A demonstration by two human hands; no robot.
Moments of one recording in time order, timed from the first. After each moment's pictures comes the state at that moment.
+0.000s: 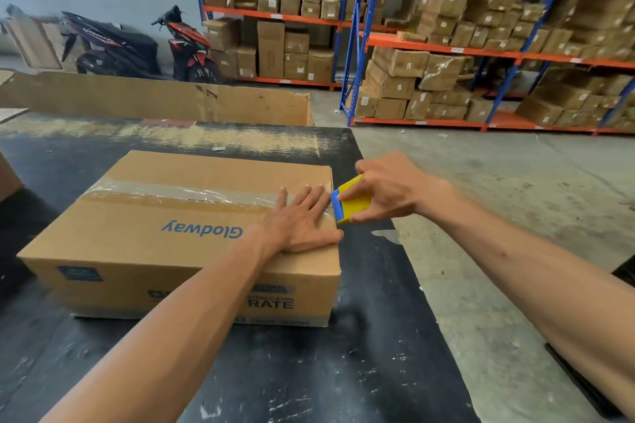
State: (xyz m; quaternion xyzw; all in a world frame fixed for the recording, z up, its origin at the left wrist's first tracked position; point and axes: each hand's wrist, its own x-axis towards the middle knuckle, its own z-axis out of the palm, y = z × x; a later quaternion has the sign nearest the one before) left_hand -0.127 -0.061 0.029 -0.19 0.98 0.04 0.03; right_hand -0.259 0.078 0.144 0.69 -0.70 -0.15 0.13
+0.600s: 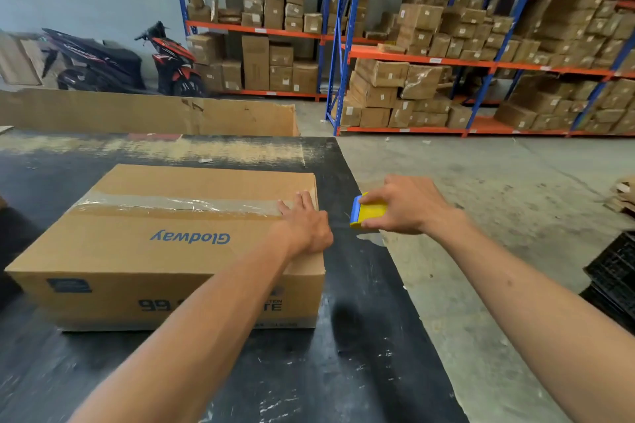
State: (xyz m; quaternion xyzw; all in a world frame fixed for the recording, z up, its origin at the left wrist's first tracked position) left_hand -0.158 -0.019 0.046 -0.28 0.96 0.00 0.08; right_hand -0.281 0.135 0.123 0.53 -0.84 -0.05 0.12
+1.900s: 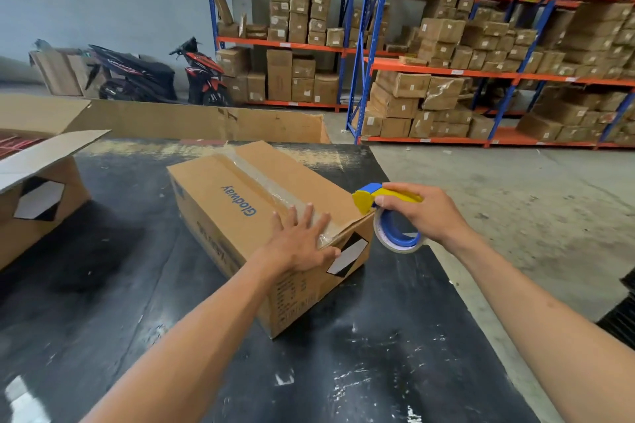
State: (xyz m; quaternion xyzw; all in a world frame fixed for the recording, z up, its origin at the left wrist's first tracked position) left_hand -0.004 -0.072 0.029 -0.23 0.97 0.07 0.04; right_hand -0.177 0.113 0.106 0.39 -0.80 0.46 -0.09
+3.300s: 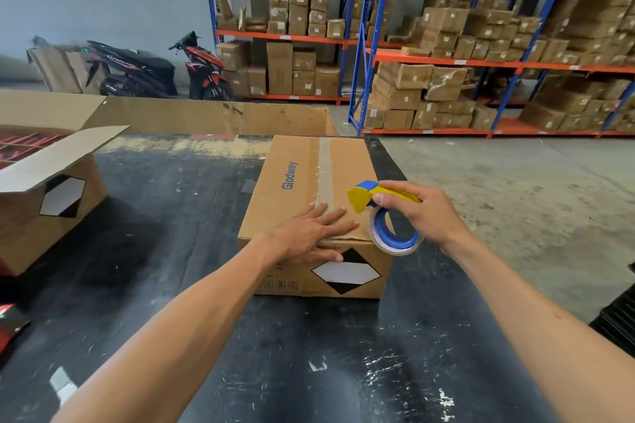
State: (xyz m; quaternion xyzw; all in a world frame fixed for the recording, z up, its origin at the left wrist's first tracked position) left_hand 0.027 -0.120 0.024 0.00 1.00 0.01 0.02; right_hand -0.120 0.093 0.095 0.40 -0.75 0.51 -0.14
